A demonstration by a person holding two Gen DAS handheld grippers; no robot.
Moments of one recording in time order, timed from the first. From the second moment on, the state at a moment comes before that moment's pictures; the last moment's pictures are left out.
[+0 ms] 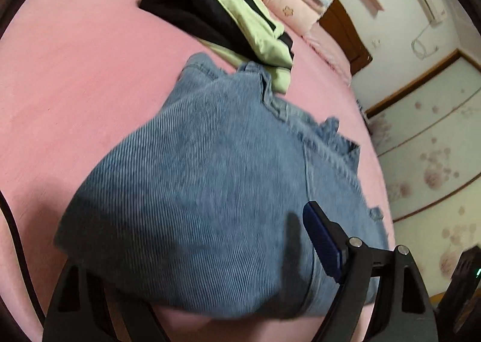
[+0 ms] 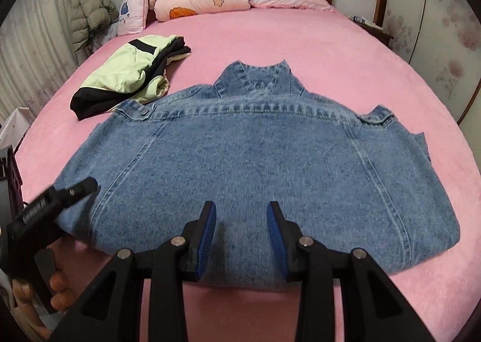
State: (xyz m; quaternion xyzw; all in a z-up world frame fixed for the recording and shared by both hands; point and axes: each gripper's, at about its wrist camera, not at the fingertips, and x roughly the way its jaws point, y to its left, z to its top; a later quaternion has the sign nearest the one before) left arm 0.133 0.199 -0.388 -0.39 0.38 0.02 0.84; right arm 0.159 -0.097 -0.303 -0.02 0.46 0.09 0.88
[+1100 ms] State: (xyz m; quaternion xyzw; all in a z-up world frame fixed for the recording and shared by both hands) left arm 0.191 -0.098 -0.212 -0.09 0.30 -0.19 0.93; right arm 0.153 -0.236 -0.325 0.19 0.49 0.14 0.84
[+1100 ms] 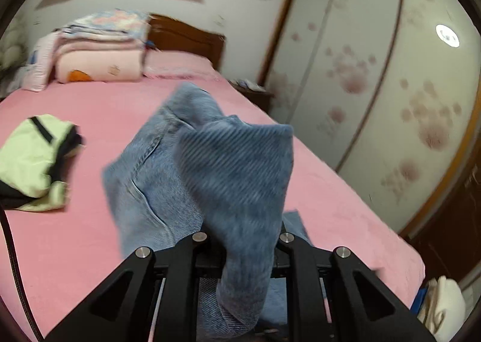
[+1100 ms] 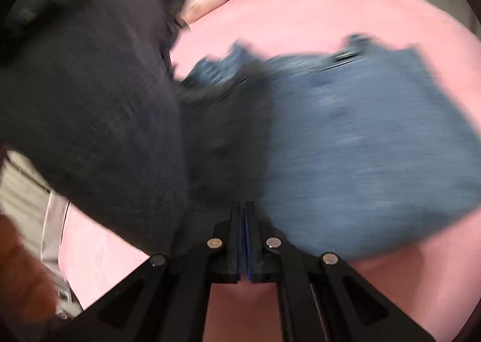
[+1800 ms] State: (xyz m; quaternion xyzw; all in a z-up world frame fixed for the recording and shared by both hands) left arm 0.221 -0.266 -0.326 0.01 0.45 -0.18 0.88; right arm 0.120 -0.413 -0.323 0.15 0.51 0.00 0.85
